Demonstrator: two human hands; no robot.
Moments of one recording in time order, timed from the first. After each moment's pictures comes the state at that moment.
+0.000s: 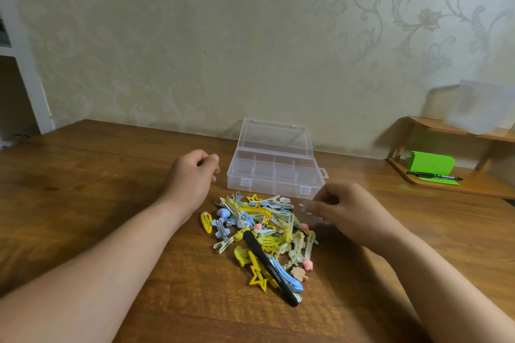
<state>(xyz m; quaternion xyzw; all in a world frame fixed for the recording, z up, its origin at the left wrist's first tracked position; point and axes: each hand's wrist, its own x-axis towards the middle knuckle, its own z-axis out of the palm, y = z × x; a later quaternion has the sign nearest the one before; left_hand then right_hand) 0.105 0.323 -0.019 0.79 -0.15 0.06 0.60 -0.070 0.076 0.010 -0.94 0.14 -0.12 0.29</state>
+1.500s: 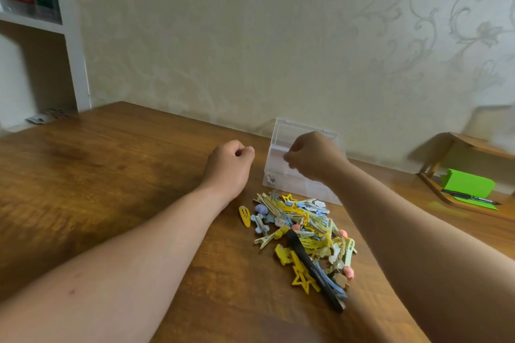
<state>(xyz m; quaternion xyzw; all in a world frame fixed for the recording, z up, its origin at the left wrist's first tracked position) 0.112 0.326 -0.015 0.79 -0.13 0.06 0.59 0.076 0.144 0.047 -0.96 0.15 -0.14 0.18</state>
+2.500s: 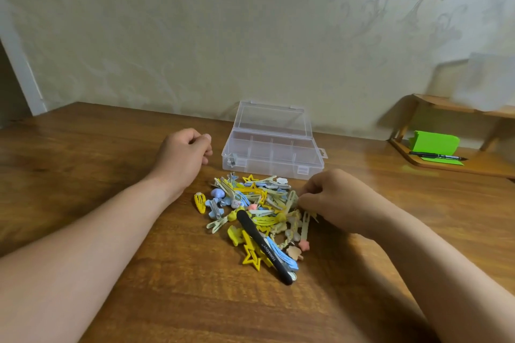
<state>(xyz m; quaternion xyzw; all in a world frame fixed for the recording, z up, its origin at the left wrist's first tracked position) 0.116 0.322 -0.022 0.79 -0.15 0.07 0.59 -0.071 0.099 0.017 -0.96 0.15 -0.02 0.25</state>
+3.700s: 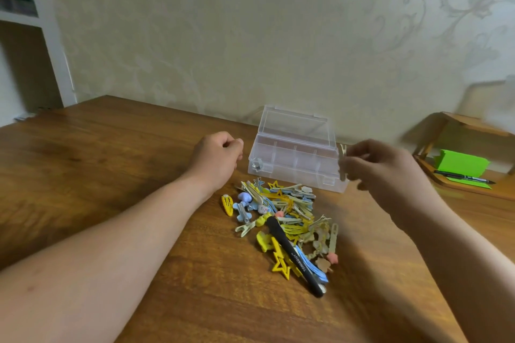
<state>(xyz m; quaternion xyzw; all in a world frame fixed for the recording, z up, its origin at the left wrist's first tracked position) 0.114 0.321 -0.021 0.79 -0.16 0.05 0.59 -0.063 0.097 0.046 -0.87 0.15 -0.25 0.39</state>
